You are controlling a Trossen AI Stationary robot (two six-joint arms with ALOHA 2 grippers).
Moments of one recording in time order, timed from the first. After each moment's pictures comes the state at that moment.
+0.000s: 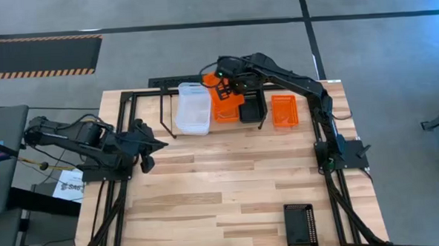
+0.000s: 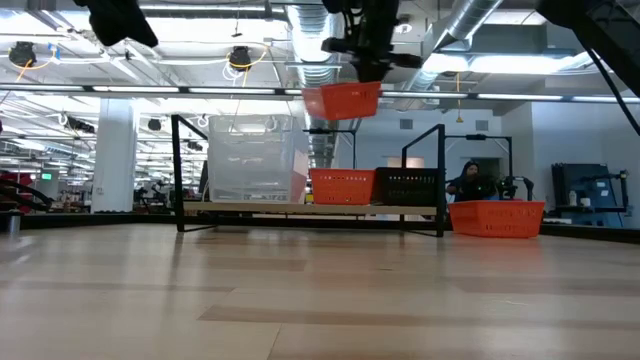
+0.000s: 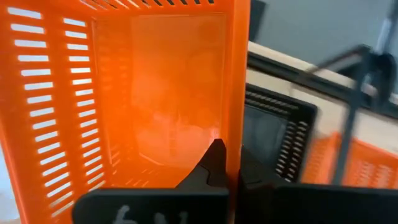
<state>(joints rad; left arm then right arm) -0.25 0.81 0.96 -0.97 -0.37 -0.50 -0.37 2.08 2.34 -1.47 0.32 0.79</state>
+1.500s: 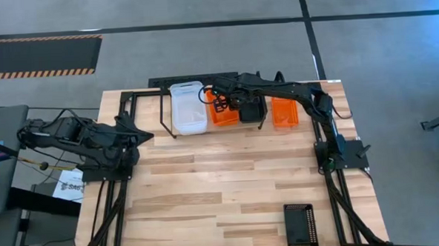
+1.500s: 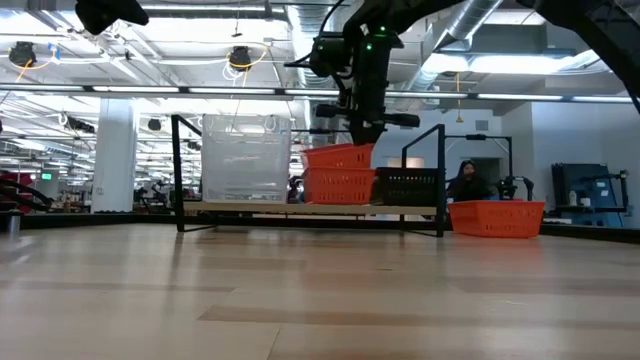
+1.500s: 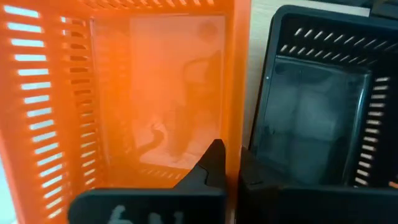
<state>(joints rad) -0.25 0.62 0.96 -0.98 -0.46 -0.46 -0.38 2.08 1.90 -1.12 0.23 0.97</state>
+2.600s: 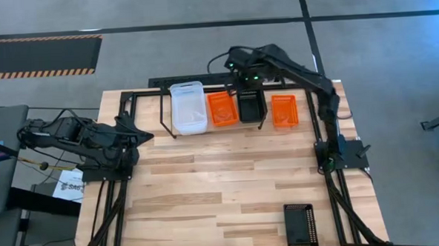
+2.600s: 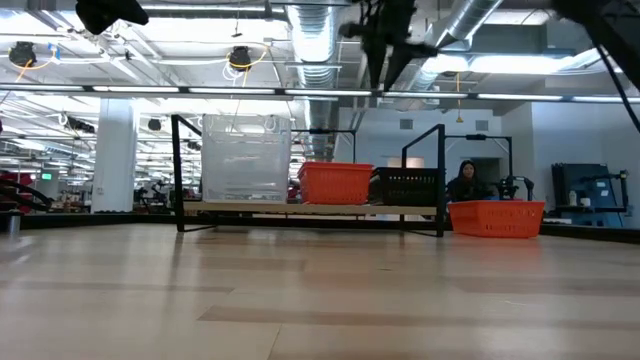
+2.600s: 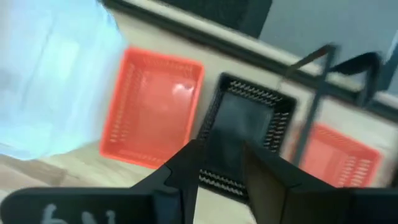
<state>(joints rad) -0.25 0.62 0.96 -0.98 -0.45 -0.45 -0.42 2.01 2.35 -1.57 0.26 0.72</state>
